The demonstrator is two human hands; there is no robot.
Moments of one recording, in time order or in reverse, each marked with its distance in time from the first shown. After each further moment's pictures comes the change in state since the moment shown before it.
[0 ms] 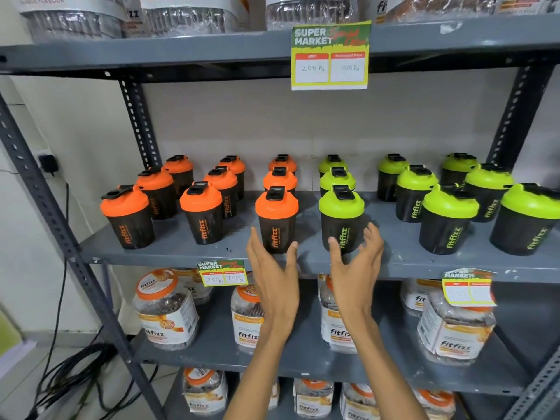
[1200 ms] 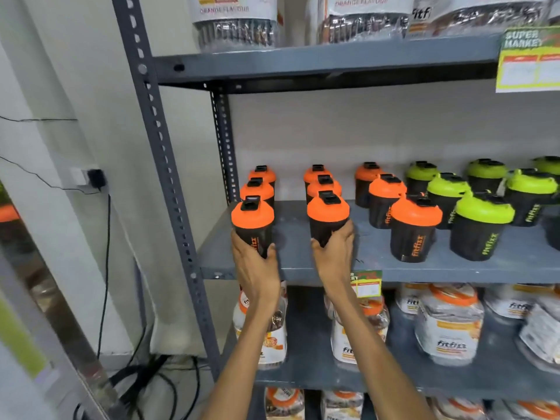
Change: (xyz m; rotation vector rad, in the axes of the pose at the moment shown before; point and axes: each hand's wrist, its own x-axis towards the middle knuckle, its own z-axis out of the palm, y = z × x) left_hand 0.200 -0.127 -0.213 0.117 0.055 -0.078; right_hand -0.106 -0.117 0.267 -0.229 -0.208 0.161
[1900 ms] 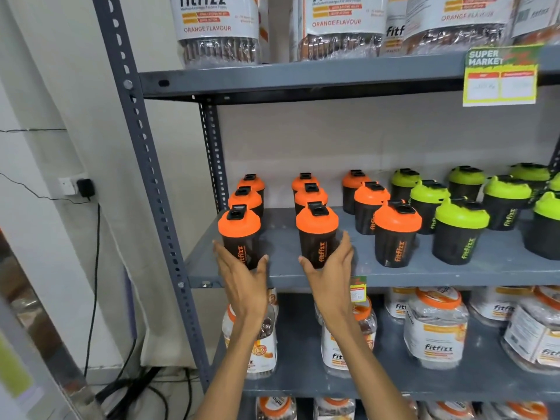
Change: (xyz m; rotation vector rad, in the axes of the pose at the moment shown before) left_hand -0.014 -0.005 -0.004 0.009 -0.045 0.022; right_hand -0.034 0.008 -0.034 0.049 0.006 -0.102
